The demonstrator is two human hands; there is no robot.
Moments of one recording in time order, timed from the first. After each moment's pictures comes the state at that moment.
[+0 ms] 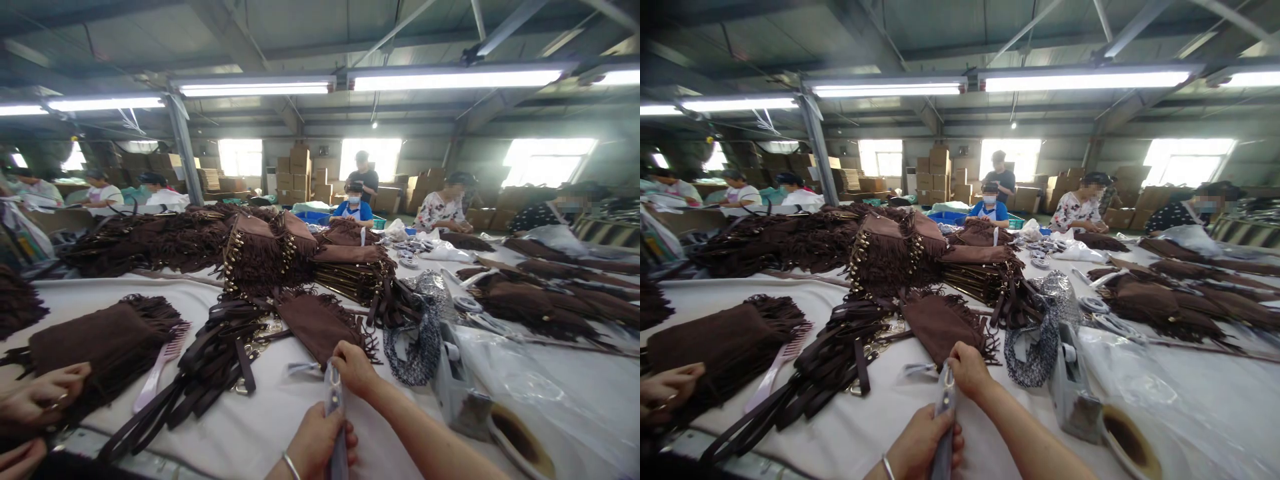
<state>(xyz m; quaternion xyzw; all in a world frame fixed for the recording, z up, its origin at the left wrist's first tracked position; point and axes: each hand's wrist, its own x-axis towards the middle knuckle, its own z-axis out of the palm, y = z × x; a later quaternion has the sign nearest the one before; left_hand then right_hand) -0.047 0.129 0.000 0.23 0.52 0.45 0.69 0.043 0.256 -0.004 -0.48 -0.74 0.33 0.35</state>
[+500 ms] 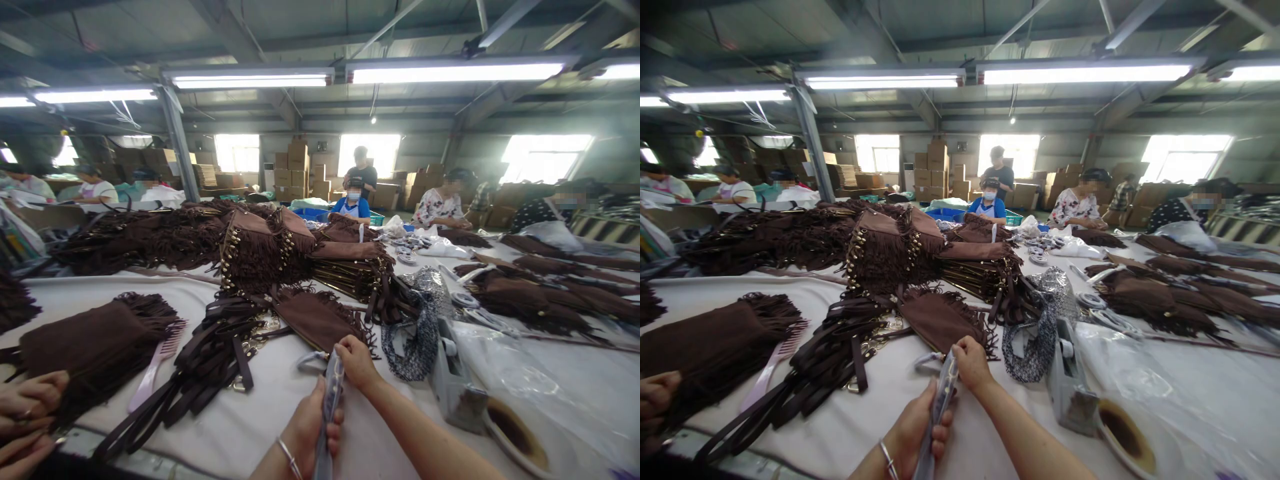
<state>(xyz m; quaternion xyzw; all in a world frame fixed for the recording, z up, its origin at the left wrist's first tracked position) -0.065 0.144 0.007 0.08 0.45 0.40 0.79 0.043 0.262 -0.019 -0.53 -0.67 0.35 0.40</state>
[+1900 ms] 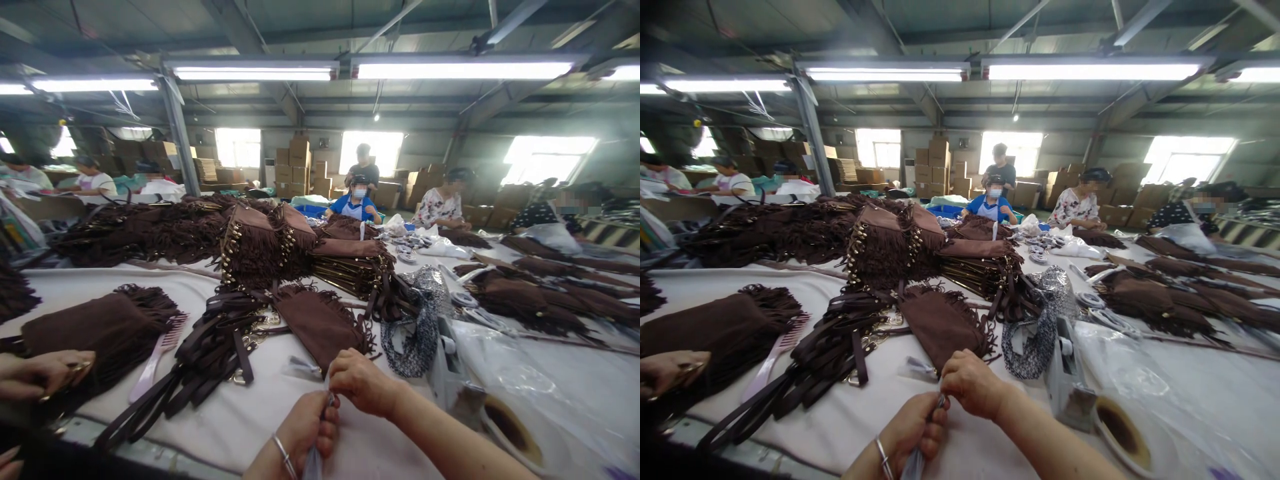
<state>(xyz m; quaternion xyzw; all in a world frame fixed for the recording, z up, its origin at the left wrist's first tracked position) -0.072 0.138 0.009 0.16 0.50 0.38 0.76 0.080 0.223 0.033 -0.16 -0.96 0.14 0.16</state>
